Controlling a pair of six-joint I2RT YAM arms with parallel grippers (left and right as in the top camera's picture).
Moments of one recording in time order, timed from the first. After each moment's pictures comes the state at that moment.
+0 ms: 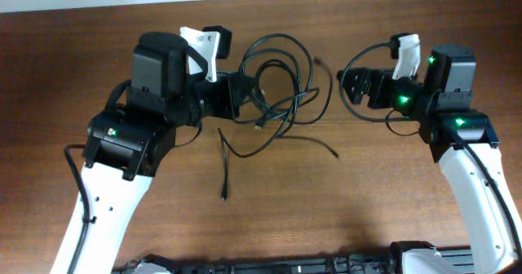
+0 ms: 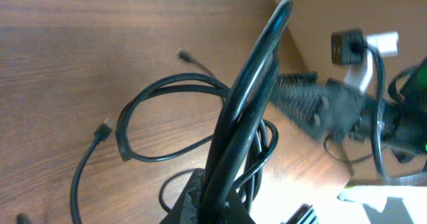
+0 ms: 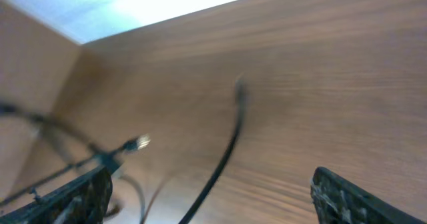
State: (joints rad) left arm -0.38 1.32 1.51 -0.82 0.45 -0.41; right arm -0.04 1.25 1.04 -0.45 -0.66 0.19
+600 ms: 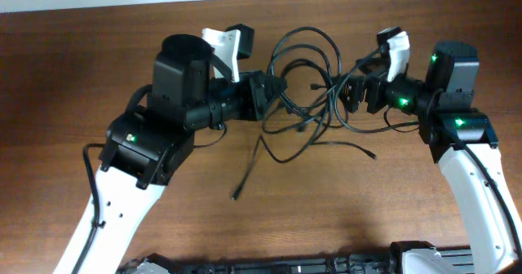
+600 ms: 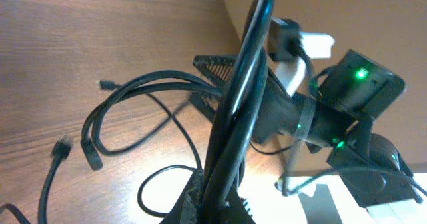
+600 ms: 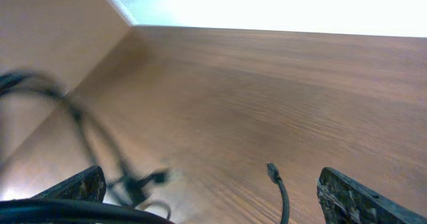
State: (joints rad) left arm -0.51 1.32 1.51 -0.70 0.51 -0.63; right arm -0.04 1.25 1.04 -0.35 -0.71 0.08
